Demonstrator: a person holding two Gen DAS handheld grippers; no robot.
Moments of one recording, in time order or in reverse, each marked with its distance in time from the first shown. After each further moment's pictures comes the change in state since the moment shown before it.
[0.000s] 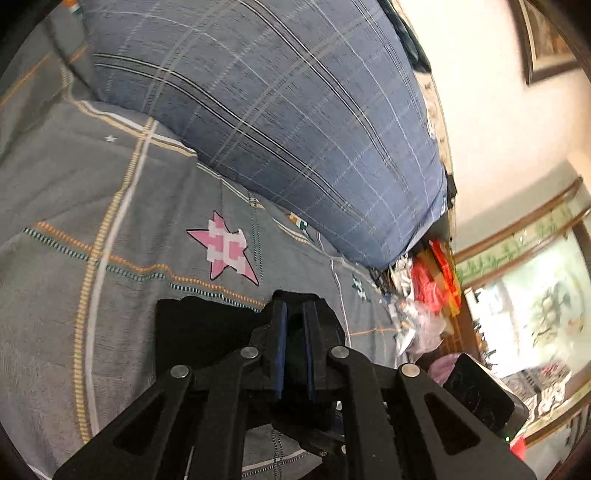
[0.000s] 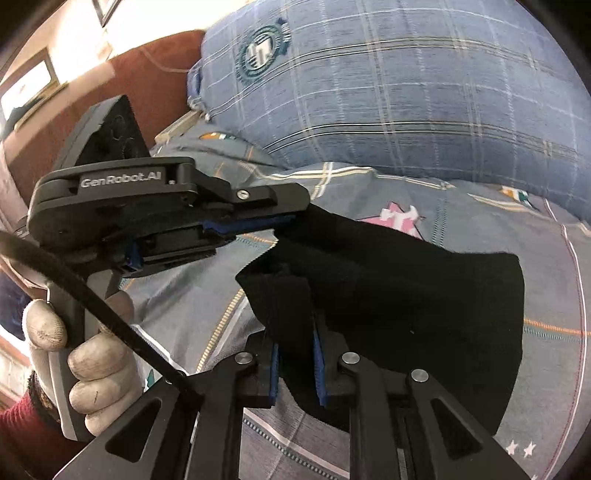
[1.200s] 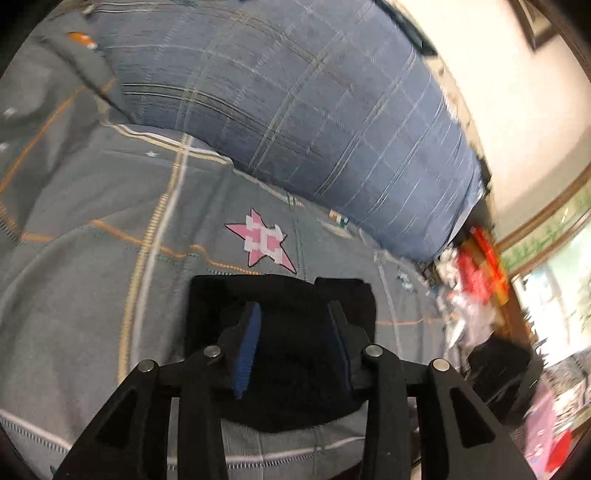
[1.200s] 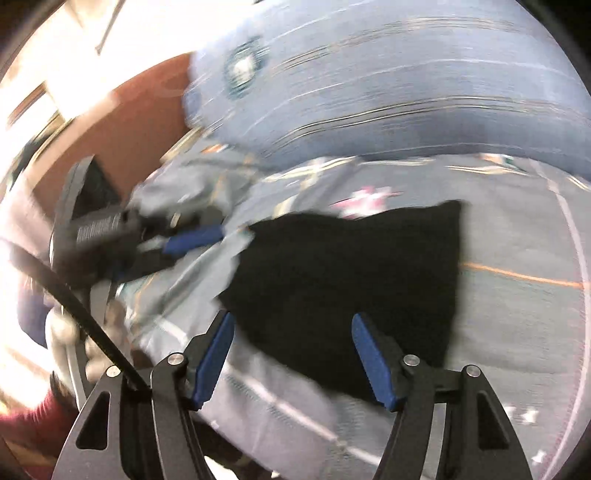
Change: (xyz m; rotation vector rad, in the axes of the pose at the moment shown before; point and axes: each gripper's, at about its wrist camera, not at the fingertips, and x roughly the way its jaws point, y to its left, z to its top) left arm -0.003 -0.022 -0.022 0.106 -0.015 0.242; right arm -0.047 -0.064 -0.035 0.158 -0.035 0.087
